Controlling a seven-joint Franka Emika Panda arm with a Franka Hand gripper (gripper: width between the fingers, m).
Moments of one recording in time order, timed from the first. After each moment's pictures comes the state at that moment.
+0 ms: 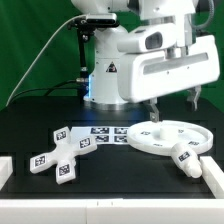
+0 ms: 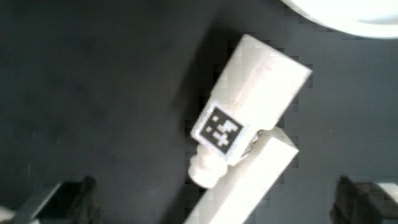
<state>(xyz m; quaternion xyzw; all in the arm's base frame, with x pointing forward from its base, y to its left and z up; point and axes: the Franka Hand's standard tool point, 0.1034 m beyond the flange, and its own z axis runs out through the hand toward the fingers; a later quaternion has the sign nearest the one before) 0.517 0.100 0.094 -0.98 -0.19 -0.02 0.06</state>
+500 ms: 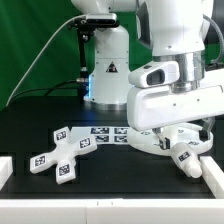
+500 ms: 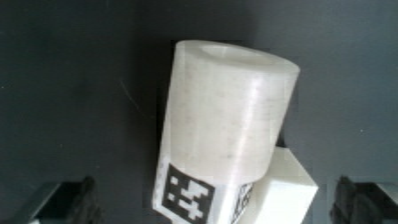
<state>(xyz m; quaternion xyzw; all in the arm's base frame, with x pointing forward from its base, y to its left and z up) 0.512 0.112 0.049 -0.99 -0.12 -0.04 0.06</state>
